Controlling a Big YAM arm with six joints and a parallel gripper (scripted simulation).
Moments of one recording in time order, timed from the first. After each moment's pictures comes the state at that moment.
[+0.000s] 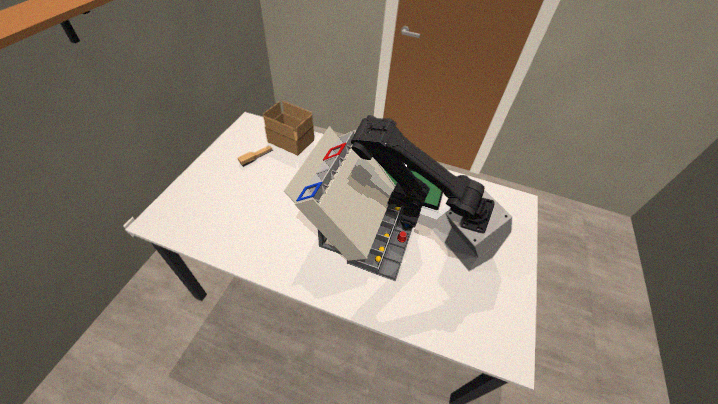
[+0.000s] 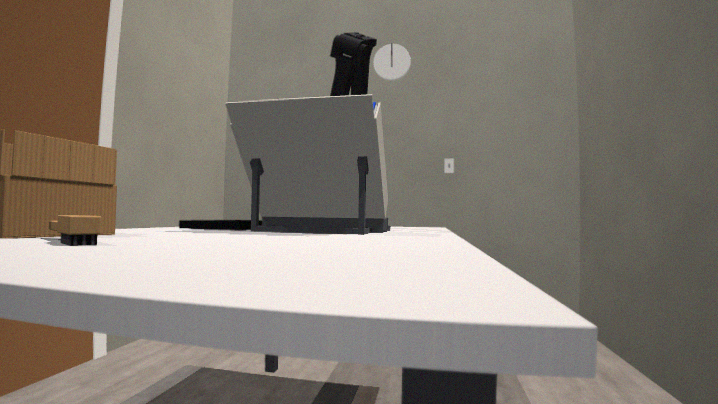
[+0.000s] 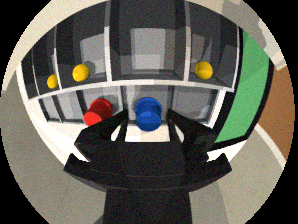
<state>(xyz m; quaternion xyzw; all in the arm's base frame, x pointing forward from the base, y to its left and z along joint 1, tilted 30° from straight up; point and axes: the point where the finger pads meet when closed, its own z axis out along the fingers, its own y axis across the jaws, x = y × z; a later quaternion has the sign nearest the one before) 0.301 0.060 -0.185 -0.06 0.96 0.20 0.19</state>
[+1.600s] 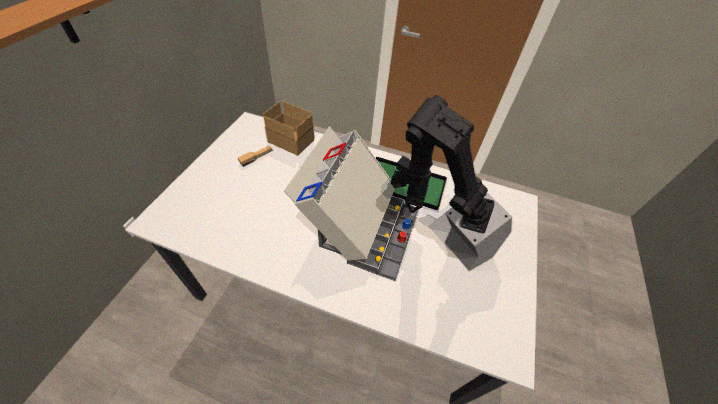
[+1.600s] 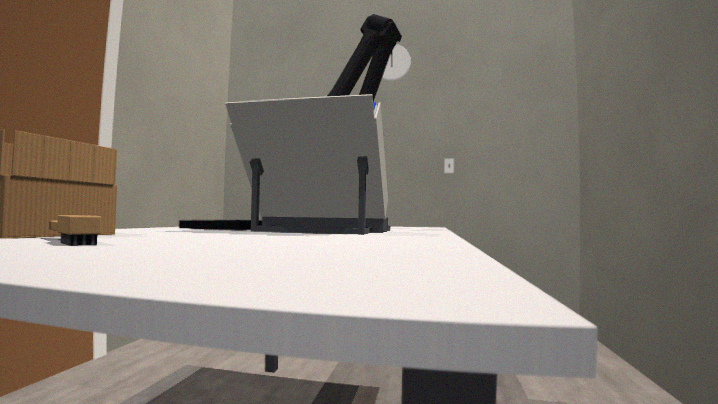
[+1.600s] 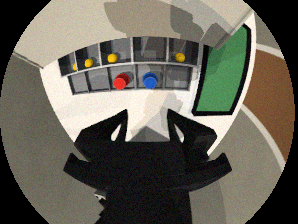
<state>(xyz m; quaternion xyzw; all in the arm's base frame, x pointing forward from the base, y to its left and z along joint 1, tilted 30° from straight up) 0.260 0.010 -0.074 -0.07 0.96 0.21 0.15</state>
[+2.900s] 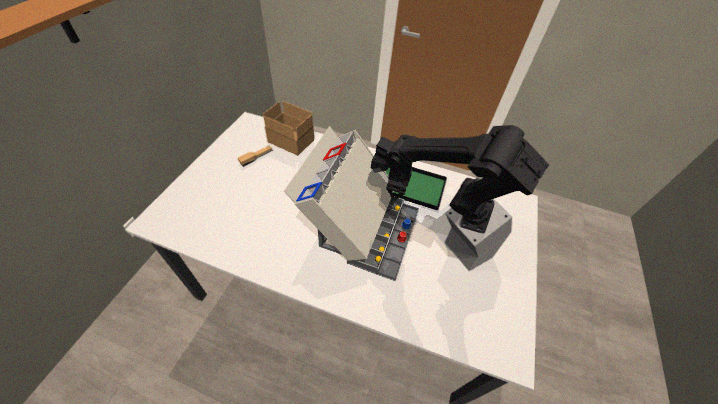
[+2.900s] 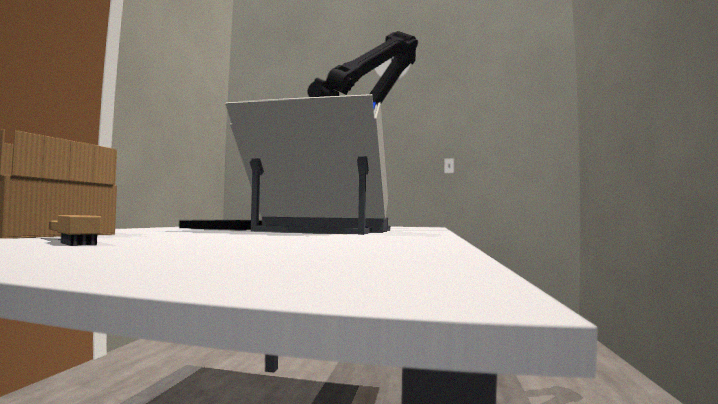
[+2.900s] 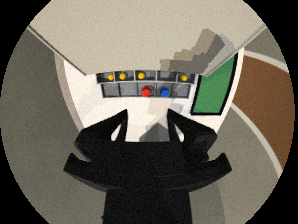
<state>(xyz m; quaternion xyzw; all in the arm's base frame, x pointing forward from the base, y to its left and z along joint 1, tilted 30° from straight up) 0.286 0.023 0.072 -0.07 0.96 0.21 0.16</state>
